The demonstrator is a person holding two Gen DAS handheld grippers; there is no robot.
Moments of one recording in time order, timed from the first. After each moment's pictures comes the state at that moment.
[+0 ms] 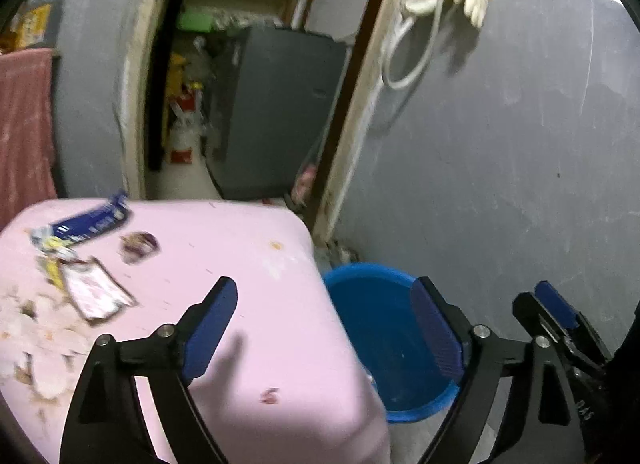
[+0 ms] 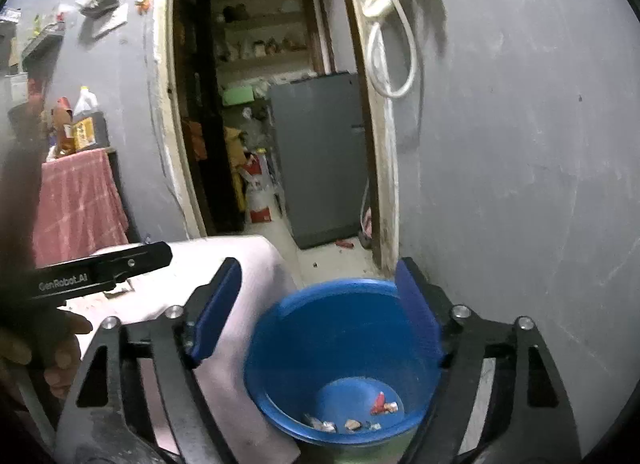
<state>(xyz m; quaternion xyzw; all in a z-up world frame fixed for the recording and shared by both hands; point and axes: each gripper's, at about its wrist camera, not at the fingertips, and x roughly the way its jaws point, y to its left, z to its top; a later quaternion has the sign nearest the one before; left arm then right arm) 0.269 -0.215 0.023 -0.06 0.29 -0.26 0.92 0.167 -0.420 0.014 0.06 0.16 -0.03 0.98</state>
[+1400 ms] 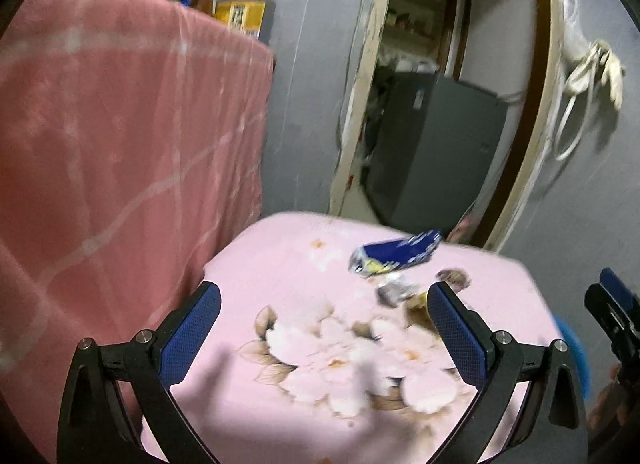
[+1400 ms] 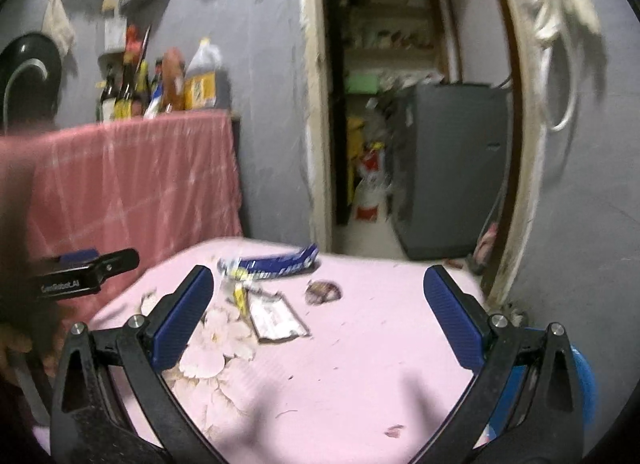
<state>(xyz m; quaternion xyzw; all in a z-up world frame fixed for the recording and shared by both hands) 0.264 0.036 0.014 -0.09 0.28 -0.01 0.96 0.251 -0.223 0.022 -0.01 0.18 0.16 0.97</state>
